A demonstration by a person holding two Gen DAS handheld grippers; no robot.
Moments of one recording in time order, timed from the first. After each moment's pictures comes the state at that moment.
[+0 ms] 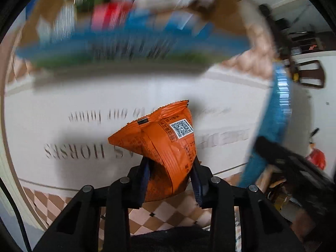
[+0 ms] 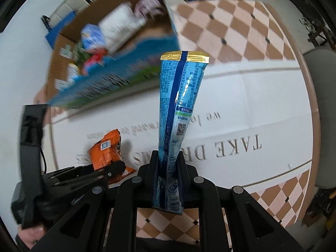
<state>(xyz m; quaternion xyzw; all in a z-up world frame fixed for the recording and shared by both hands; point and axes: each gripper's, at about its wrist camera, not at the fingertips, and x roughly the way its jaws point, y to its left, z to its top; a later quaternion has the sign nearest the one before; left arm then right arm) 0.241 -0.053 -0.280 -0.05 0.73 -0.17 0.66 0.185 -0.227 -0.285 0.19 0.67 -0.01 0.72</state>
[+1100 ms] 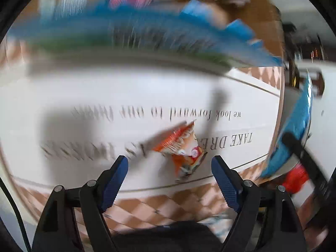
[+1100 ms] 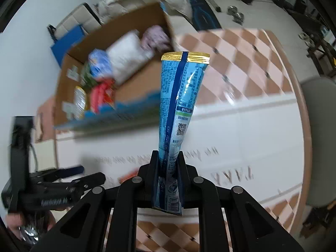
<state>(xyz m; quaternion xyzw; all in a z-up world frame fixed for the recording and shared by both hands) 0.270 -0.013 -0.353 -0.12 0.79 -0.15 0.58 0.219 -0.230 -0.263 0.17 0.64 -0.03 0.75</state>
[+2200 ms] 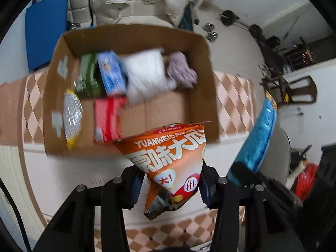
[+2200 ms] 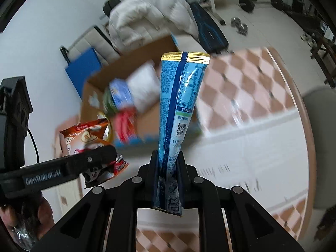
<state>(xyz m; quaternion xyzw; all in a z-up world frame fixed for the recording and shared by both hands) 0.368 -0.053 -0.204 -0.06 0.69 -0.17 0.70 0.252 -0.233 -0.206 0.22 0.57 -0.01 0.79</state>
